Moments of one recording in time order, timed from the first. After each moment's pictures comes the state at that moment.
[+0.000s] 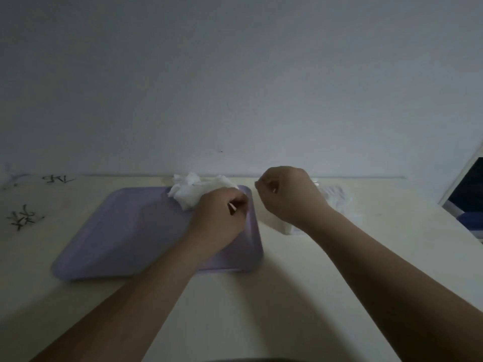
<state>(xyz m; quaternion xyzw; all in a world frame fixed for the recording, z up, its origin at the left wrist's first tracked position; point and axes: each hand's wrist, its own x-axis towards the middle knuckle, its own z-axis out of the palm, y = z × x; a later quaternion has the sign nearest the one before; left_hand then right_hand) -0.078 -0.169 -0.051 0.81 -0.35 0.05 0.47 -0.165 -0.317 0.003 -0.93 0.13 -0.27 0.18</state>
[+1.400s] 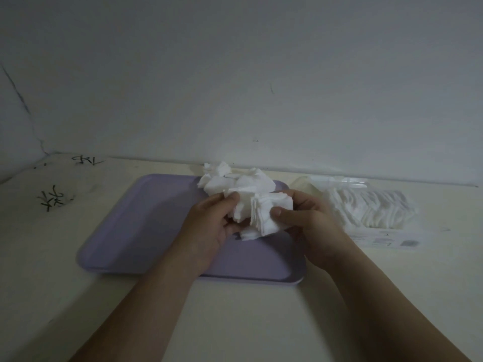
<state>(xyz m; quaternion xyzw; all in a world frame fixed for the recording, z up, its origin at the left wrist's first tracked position) -0.044 -0.118 -0.069 0.51 -0.09 -0.24 0.82 -0.121 -0.299 -0.076 -0.57 0.03 -0.10 0.81</state>
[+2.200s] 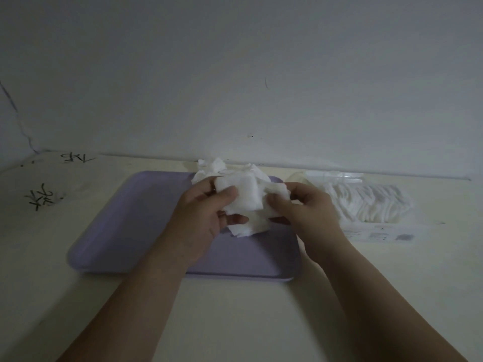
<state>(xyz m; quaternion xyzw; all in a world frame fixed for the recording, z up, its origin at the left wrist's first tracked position) -0.044 -0.109 -0.058 0.49 -0.18 -0.22 0.82 -0.125 -0.295 -0.070 -0.68 0.16 -0.24 0.67</state>
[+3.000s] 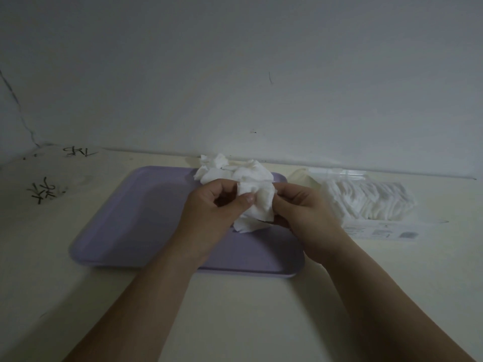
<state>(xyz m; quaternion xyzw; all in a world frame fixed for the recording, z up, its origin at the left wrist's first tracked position) -0.052 -0.112 -0.067 0.68 -0.20 -0.09 0.70 -0.129 -0.285 -0.065 -0.67 0.04 -0.14 0.73</state>
